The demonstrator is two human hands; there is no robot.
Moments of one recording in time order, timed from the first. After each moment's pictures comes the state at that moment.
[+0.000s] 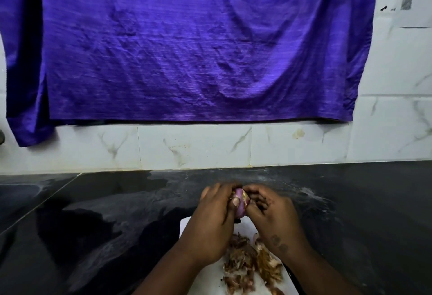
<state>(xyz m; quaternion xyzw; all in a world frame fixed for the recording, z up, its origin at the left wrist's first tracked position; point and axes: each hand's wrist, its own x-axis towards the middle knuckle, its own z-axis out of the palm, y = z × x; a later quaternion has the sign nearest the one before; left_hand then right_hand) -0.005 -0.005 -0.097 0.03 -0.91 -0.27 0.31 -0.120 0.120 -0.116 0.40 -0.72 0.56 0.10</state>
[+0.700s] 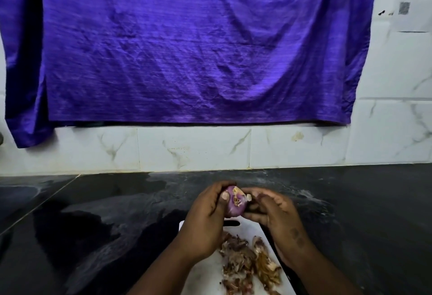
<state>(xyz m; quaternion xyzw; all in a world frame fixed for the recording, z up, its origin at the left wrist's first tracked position) -0.007 -0.012 -0.098 0.02 -0.79 -0.53 0.31 -0.123 0.120 -0.110 0.31 -0.57 0.75 -0.10</state>
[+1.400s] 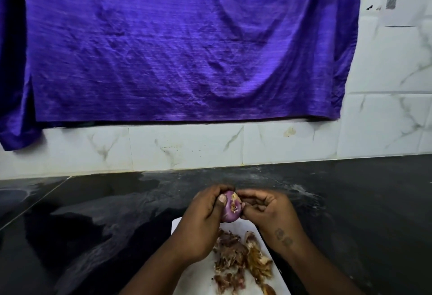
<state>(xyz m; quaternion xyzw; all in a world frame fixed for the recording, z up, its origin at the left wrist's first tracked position) -0.012 -0.009 -0.104 0.04 -0.83 -0.47 0.28 -0.112 0.135 -0.101 0.36 -0.65 0.67 -0.04</state>
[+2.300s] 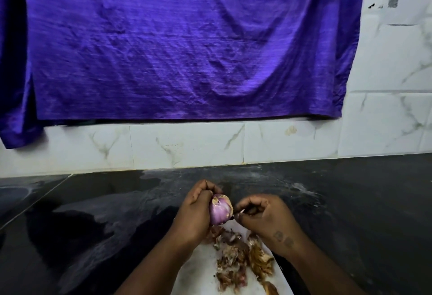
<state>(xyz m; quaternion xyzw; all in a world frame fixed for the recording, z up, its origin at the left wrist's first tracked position) -0.009 -0.008 -0.092 0.18 -0.73 -0.60 0.27 -0.118 0.138 -0.111 0.40 -0.70 0.58 -0.04</state>
